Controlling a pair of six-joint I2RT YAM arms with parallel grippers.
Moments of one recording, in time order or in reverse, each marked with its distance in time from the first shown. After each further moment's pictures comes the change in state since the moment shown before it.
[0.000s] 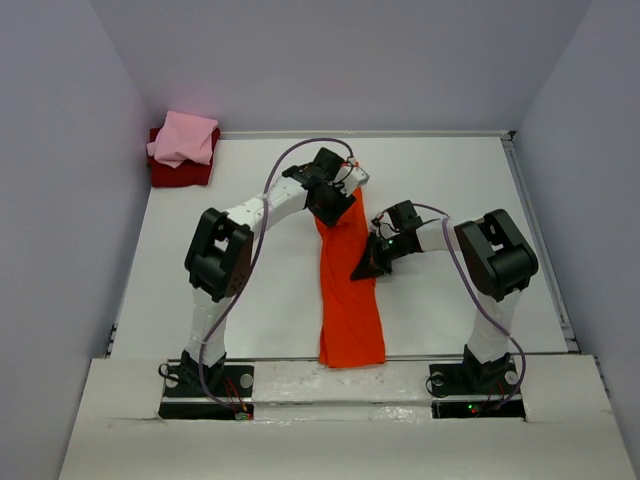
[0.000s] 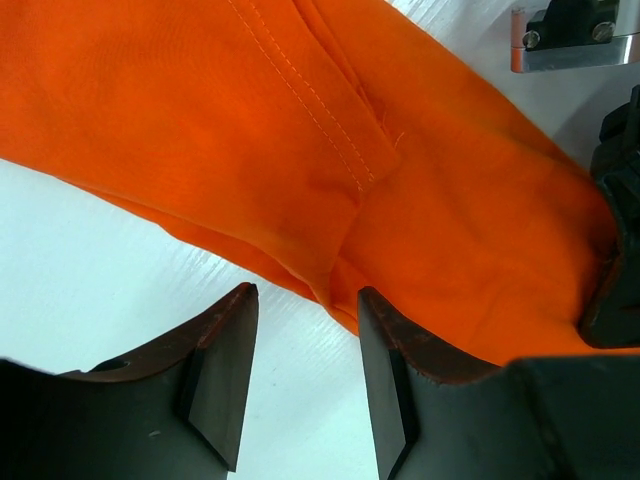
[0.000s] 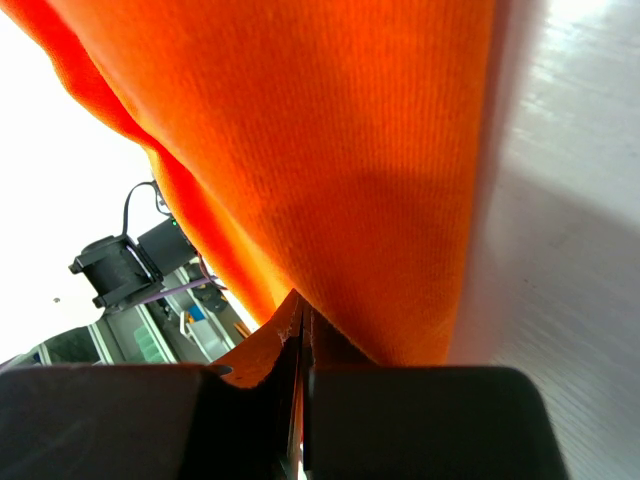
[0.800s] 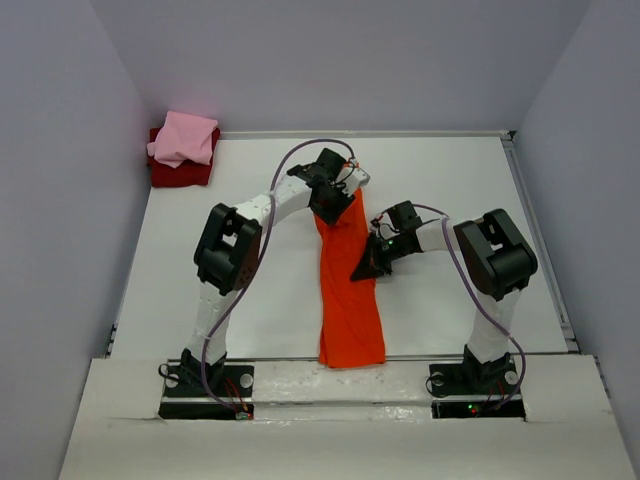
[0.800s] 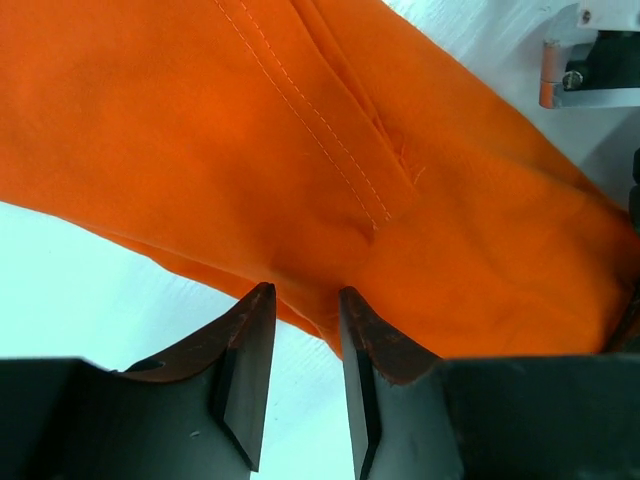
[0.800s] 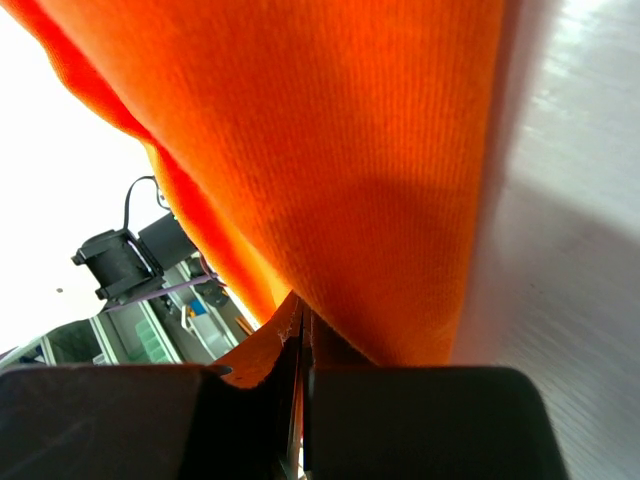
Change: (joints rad) left arm 0.013 0.076 0.051 -0.001 0.020 -0.003; right arm 0.000 0.006 0.000 -0.002 0.000 -0.008
